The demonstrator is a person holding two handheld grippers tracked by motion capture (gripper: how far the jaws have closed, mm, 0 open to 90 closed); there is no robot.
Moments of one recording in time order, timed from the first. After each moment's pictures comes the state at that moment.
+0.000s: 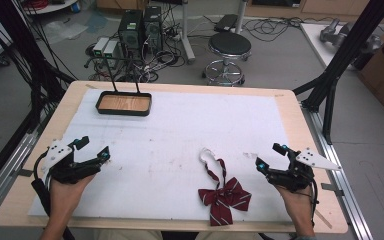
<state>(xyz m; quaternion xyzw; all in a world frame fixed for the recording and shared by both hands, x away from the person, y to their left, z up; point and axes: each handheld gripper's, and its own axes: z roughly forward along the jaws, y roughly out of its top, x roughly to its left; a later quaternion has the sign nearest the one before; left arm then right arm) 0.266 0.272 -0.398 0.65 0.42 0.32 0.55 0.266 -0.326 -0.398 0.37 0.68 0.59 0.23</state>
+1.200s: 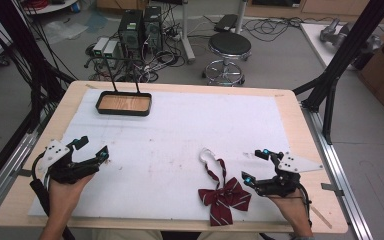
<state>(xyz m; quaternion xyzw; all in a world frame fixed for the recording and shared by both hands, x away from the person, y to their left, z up) 0.265 0.274 -0.398 0.64 0.42 0.32 0.56 0.263 -0.296 -0.403 0.26 0.76 0.58 0.18</state>
